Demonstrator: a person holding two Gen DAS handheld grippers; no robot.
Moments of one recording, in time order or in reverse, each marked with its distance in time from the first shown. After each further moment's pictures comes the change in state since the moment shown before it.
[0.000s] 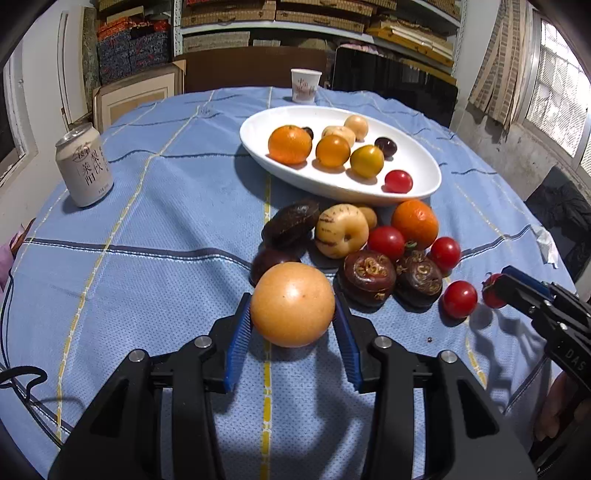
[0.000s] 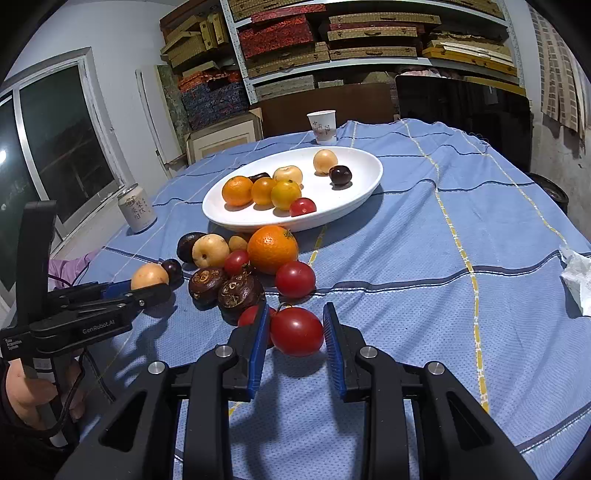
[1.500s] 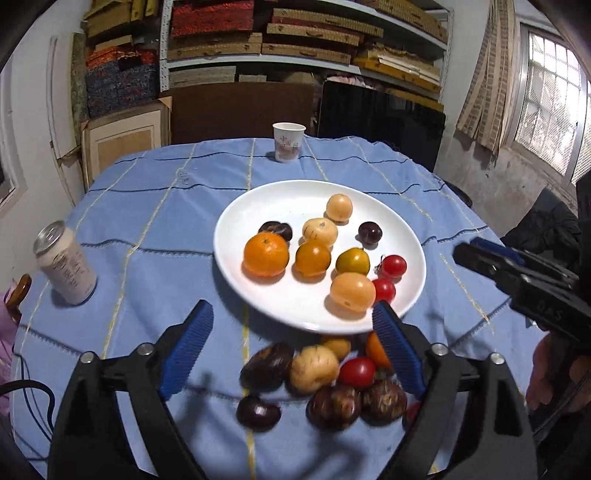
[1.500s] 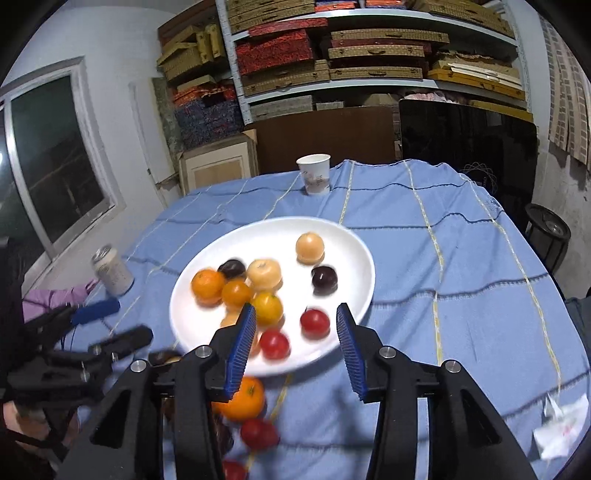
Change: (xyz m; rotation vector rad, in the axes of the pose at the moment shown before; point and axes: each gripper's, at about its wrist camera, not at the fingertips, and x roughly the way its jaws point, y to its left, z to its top) left arm -0.008 -0.015 0.082 0.023 -0.109 -0.039; right arm 0.030 -0.018 0.114 -0.045 -0.045 -0.019
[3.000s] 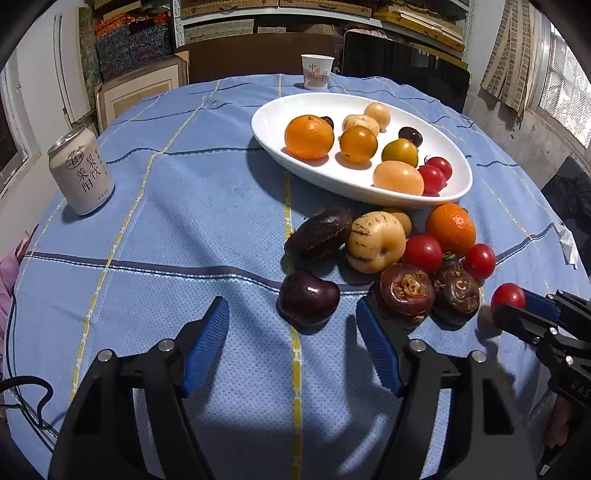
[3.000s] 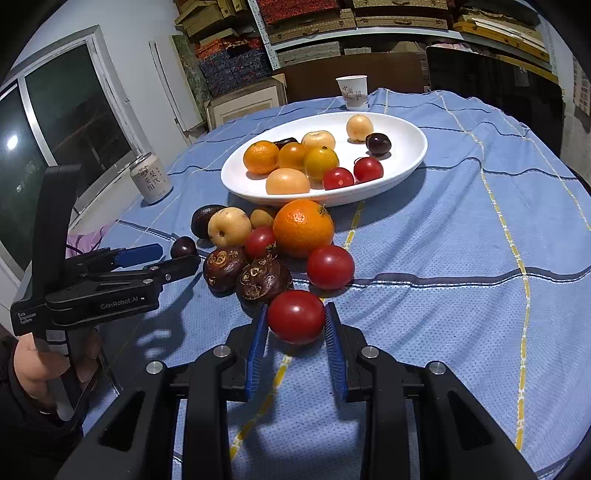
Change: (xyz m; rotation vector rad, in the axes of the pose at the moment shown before) left arm 0.028 0.022 -0.067 0.001 0.180 0.094; right arm -0.004 0.036 -0.103 0.013 0.185 0.114
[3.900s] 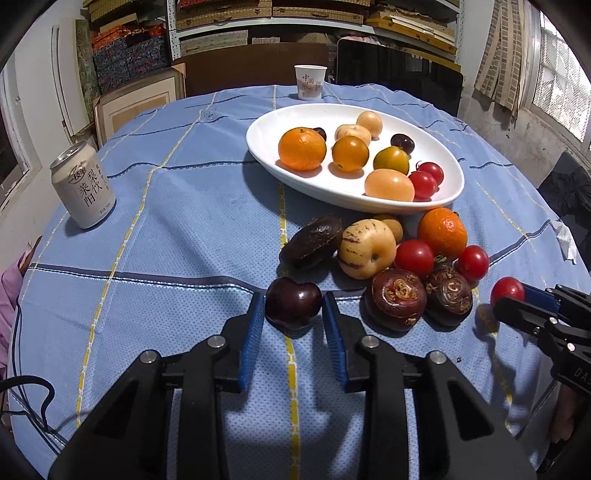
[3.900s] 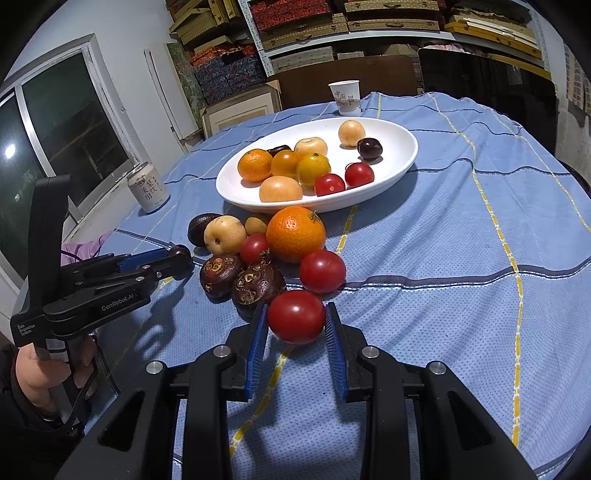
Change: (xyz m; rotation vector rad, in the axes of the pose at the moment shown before) left arm -0.006 -0.005 0.000 0.028 -0.037 -0.001; right arm -0.005 -0.006 0.000 0.025 -0.022 -0.004
